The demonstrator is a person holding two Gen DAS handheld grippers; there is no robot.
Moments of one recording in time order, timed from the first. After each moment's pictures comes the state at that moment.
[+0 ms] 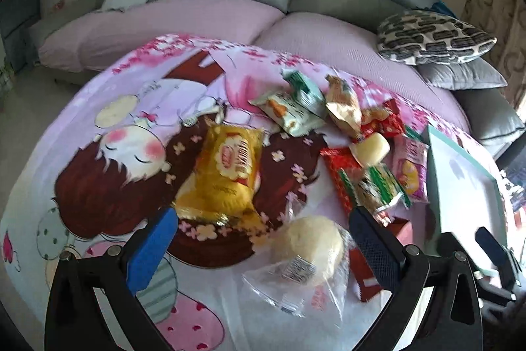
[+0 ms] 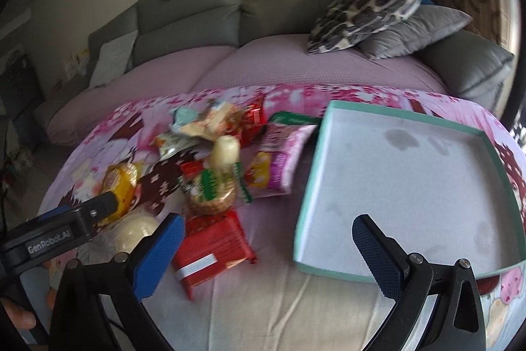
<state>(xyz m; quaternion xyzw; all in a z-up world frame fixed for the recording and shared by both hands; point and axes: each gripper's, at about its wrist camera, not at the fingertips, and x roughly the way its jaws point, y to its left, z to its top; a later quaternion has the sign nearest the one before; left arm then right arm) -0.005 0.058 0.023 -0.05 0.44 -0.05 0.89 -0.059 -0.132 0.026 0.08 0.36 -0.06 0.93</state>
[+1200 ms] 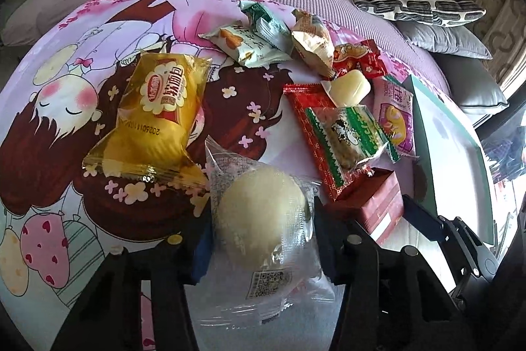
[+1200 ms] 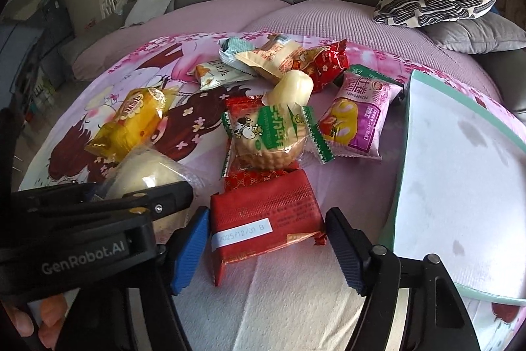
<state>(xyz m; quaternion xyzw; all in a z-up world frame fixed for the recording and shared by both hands) 0.003 0.033 -0.021 -0.07 0.52 -0.12 0.84 -0.029 -0.091 -0.025 0.02 0.44 0.03 0.90</state>
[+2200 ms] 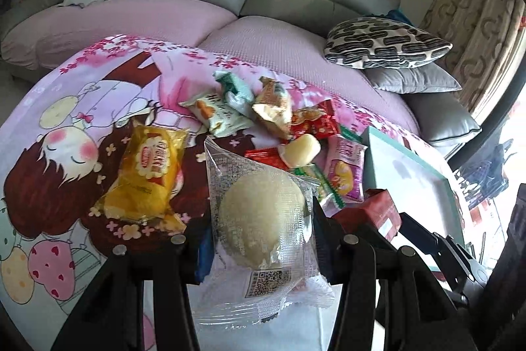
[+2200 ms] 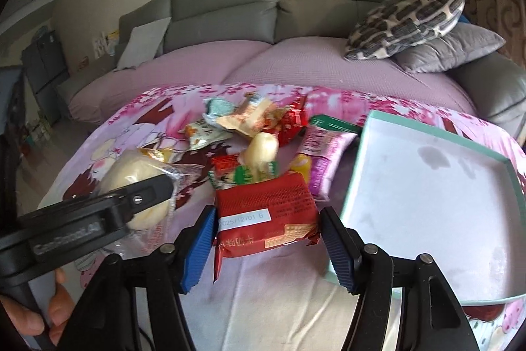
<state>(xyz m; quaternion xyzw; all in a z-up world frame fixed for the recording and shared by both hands) -0.007 0.027 0.029 -0.10 0.42 -0.16 0.89 -0.049 -0.121 0.024 0.05 0.36 -0.01 0.93</state>
